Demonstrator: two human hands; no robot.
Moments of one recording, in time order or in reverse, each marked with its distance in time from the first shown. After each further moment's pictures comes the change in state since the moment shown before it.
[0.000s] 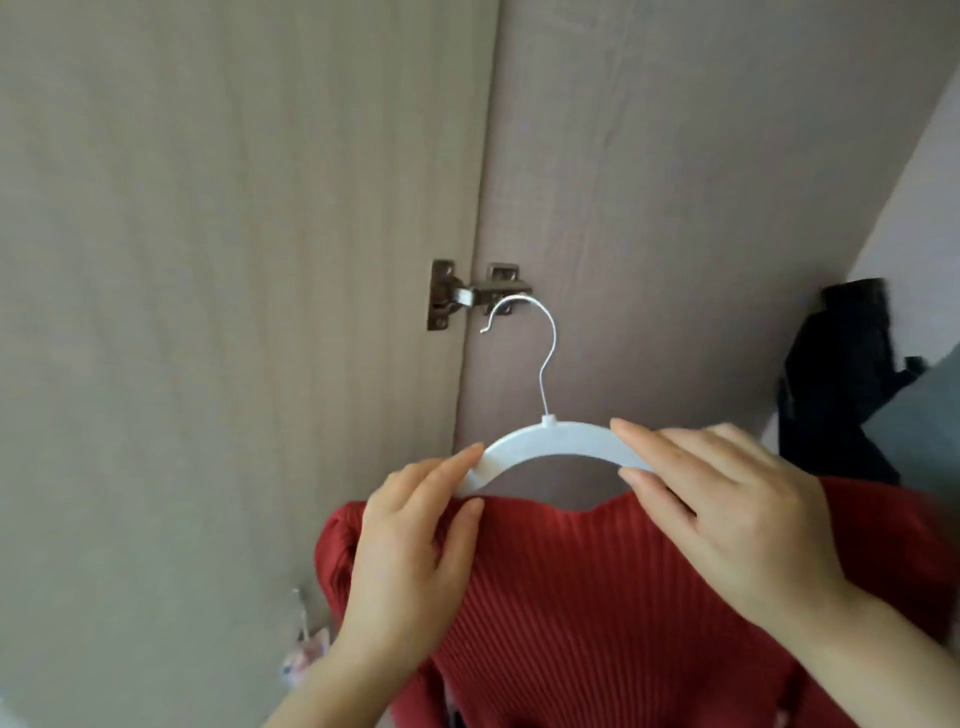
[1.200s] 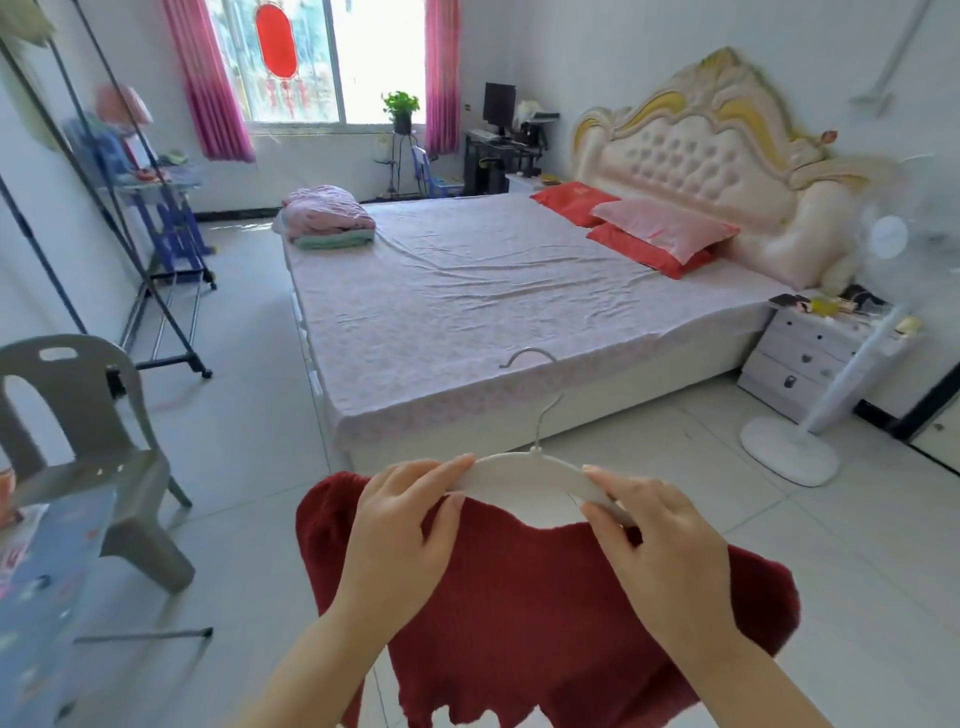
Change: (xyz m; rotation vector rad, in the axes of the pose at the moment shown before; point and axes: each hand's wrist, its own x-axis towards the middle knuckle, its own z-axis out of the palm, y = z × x) left_hand -0.270 -0.153 -0.673 1.119 0.774 -0.682; right_hand 0.214 -0.804 0.146 1.398 -0.175 -0.402
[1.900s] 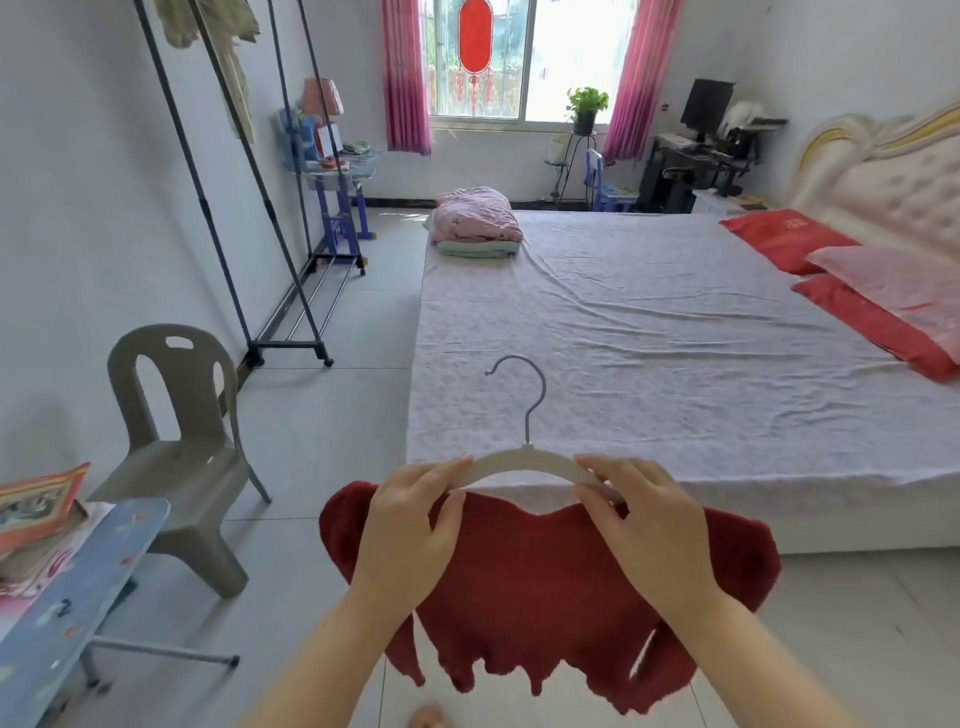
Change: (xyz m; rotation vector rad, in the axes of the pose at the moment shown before) left_hand 0.247 -0.195 0.103 0.204 0.166 -0.353; right_hand 0.290 0.095 0.302 0.359 -0.207 -0.203
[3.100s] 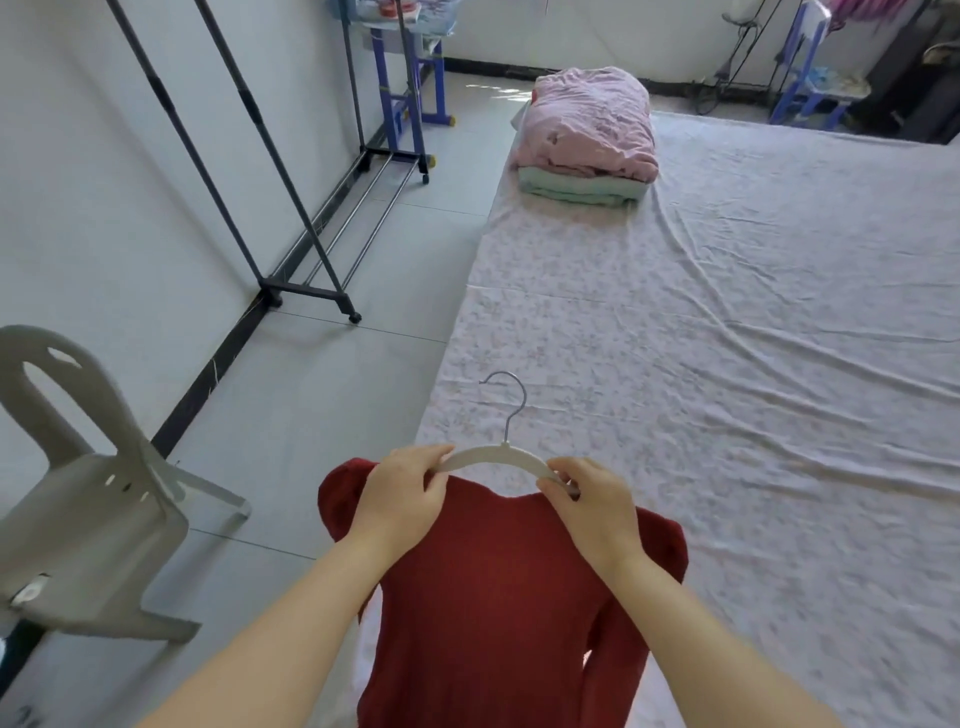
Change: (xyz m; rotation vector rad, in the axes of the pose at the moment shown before) left_hand 0.471 -0.309 0.247 0.214 -0.281 -0.502; right_hand 0.394 0.275 0.462 0.283 -0.674 0.337
